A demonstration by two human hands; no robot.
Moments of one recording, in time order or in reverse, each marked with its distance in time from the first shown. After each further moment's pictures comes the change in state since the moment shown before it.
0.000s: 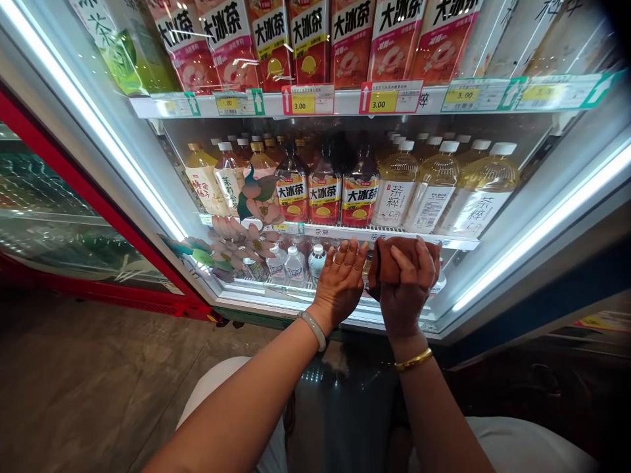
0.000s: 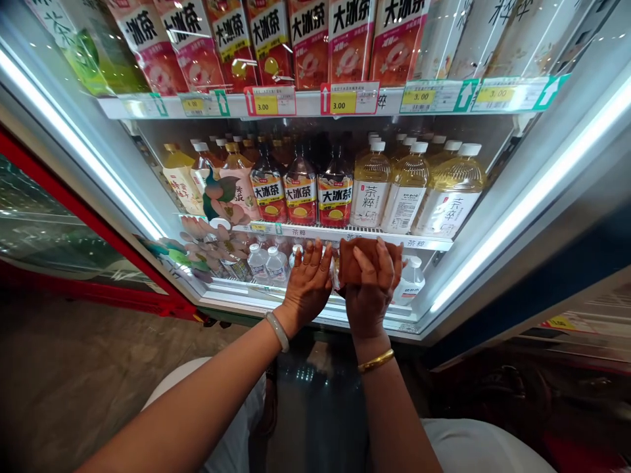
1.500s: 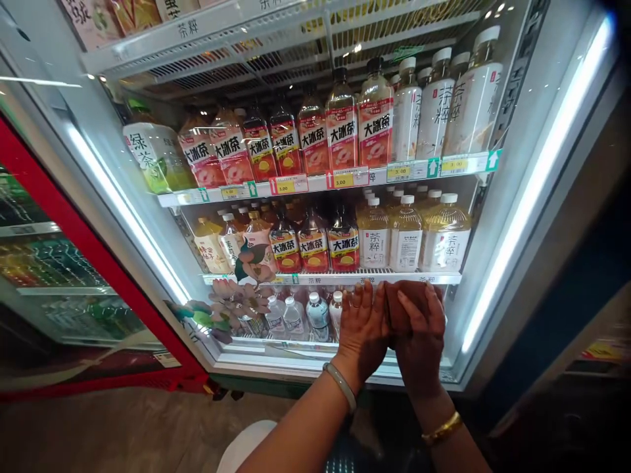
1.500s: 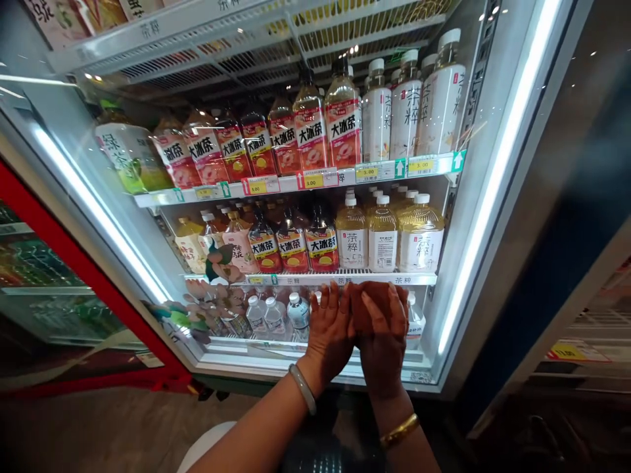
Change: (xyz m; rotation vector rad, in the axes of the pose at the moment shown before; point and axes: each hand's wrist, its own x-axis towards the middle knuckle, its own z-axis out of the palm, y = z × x) left_hand 0.033 0.051 0.016 0.161 0.114 0.026; right_hand 0.001 0.028 -0.019 0.130 0.028 0.120
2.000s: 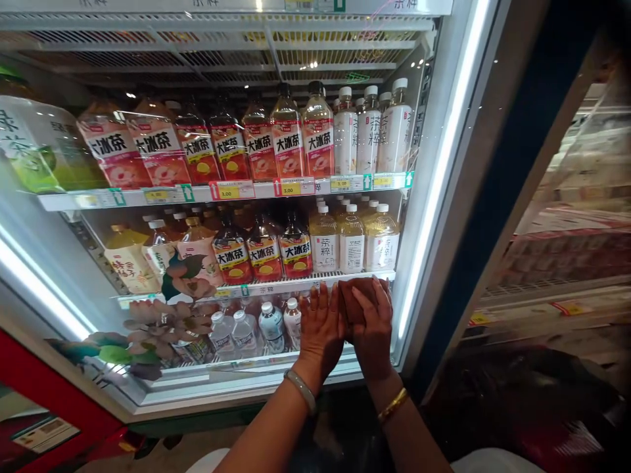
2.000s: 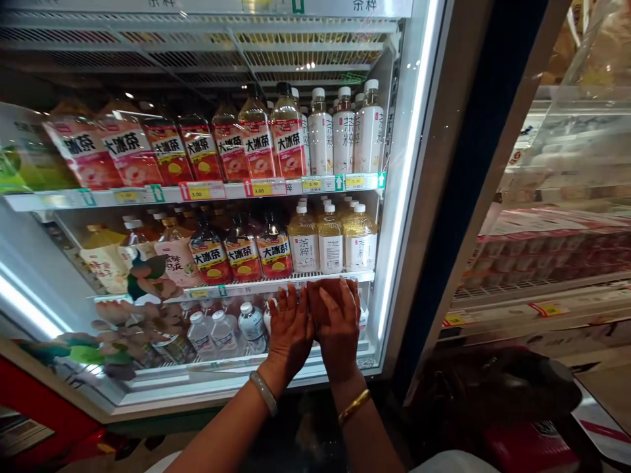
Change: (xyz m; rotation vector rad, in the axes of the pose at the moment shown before) left_hand 0.010 0.015 0.013 -0.117 0.052 -0.003; right_hand 0.017 0.012 -0.014 -0.122 -0.012 0.013
